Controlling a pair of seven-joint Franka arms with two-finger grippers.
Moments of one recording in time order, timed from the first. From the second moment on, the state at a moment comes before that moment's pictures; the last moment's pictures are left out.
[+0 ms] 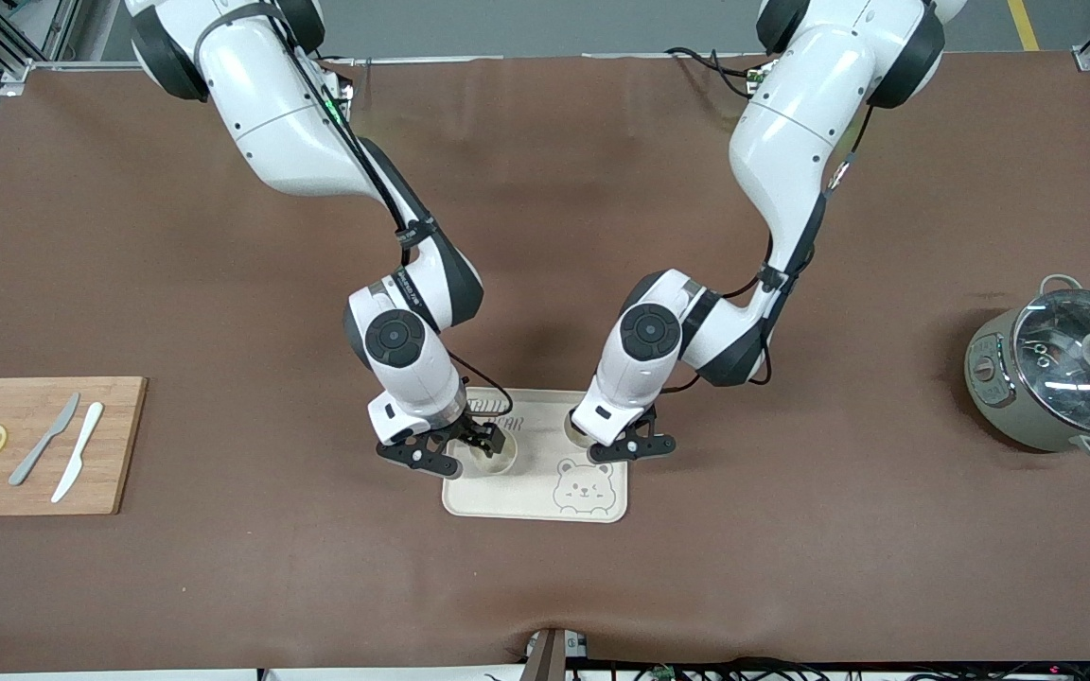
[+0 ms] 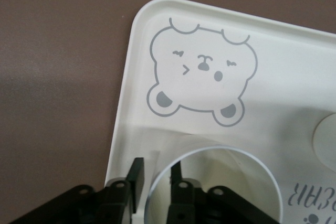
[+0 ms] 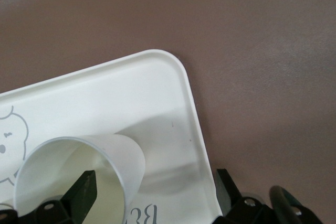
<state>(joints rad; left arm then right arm) -0.53 0.91 -0.10 -1.31 0.11 2.38 -0.78 0.55 0.86 -0.04 -1.37 0.01 2.44 0.81</state>
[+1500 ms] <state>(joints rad) -0.31 0.39 -0.10 -1.48 0.07 1.79 -0.43 0.55 0.87 -0.04 -1.35 0.01 2.46 0.81</state>
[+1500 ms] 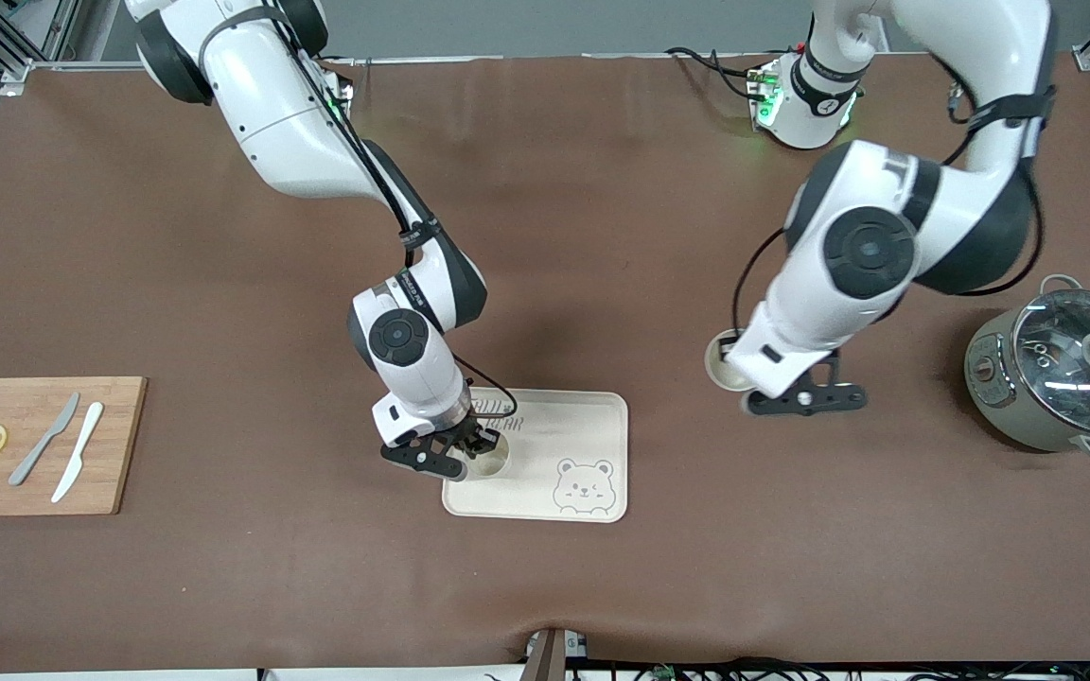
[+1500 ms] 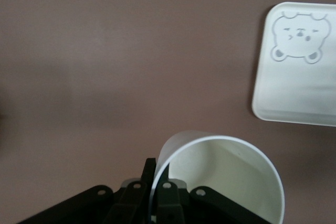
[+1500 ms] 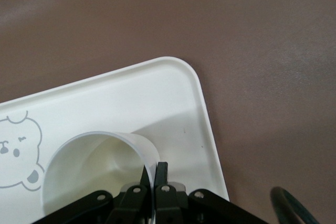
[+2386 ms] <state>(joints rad) 0.04 -0.14 -0.09 -2.23 -0.11 2.10 0.04 0.53 0.77 -0.05 -1.28 0.01 2.18 0.78</state>
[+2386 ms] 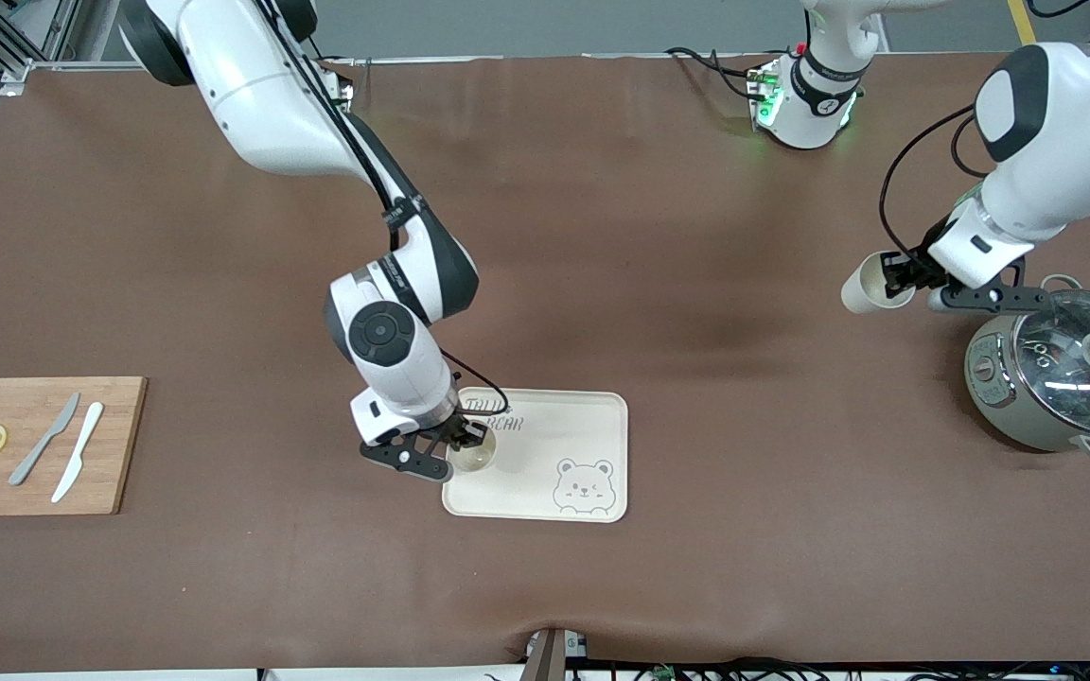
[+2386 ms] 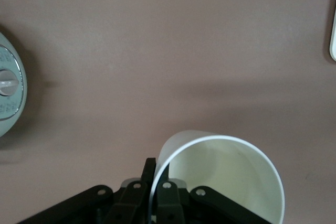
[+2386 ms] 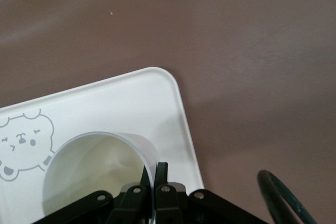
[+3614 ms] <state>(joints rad) 0.03 0.05 -0.15 -2.64 -0.11 2.83 0.05 0.14 0.38 -0.06 -1.75 0.03 2.17 0.02</state>
